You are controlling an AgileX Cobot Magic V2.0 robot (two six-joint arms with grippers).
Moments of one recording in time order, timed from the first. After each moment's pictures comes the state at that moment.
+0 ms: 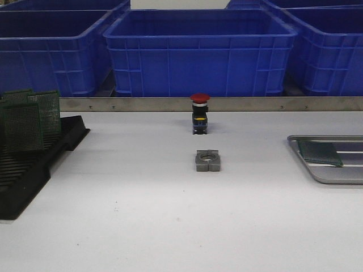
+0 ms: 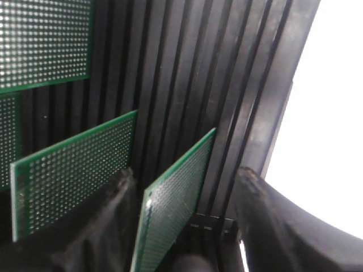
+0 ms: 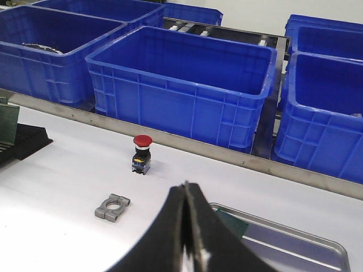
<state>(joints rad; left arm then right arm) 0.07 1.80 -1.31 -0.11 1.11 1.51 -0.04 0.12 -0.39 0.63 0.48 -0.69</state>
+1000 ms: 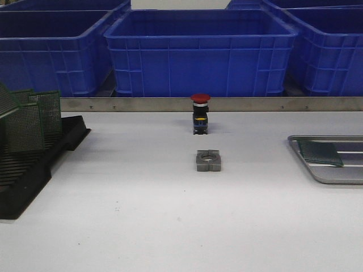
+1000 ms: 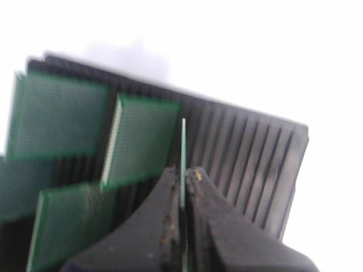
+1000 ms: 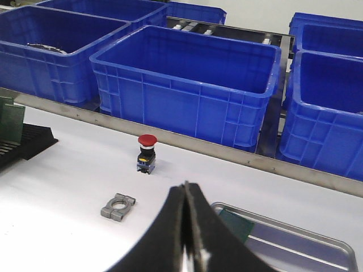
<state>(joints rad) 0.07 1.71 -1.46 -0.40 1.22 1.51 -0.04 0.12 -0.39 0.65 0.48 -0.69</state>
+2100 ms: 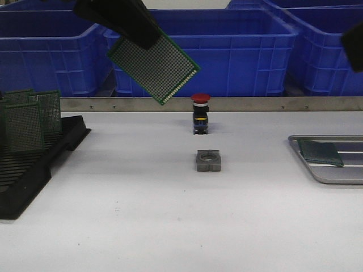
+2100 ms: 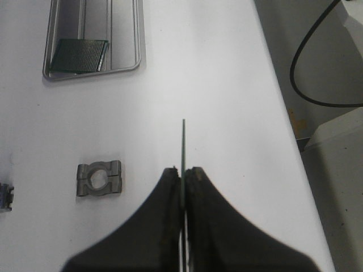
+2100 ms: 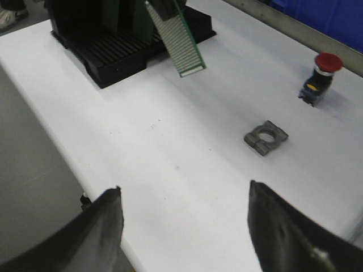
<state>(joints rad) -0.37 1.69 -1.46 -0.79 1.22 1.57 0.36 0.70 -0.53 0.77 0.55 -0.94</state>
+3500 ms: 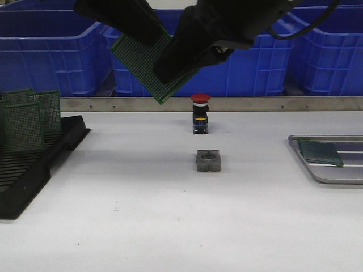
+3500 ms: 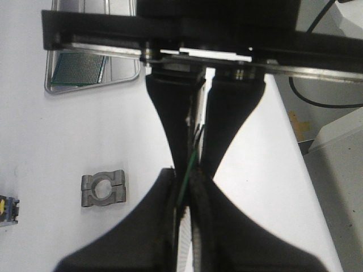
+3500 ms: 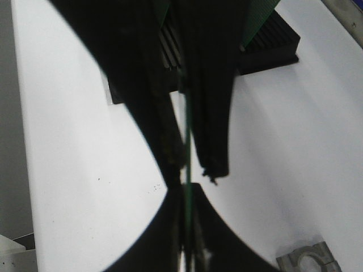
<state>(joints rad) -0.37 1.69 -1.46 -0.82 1.23 1.62 0.53 1.50 -1.02 0.97 0.50 -1.37</state>
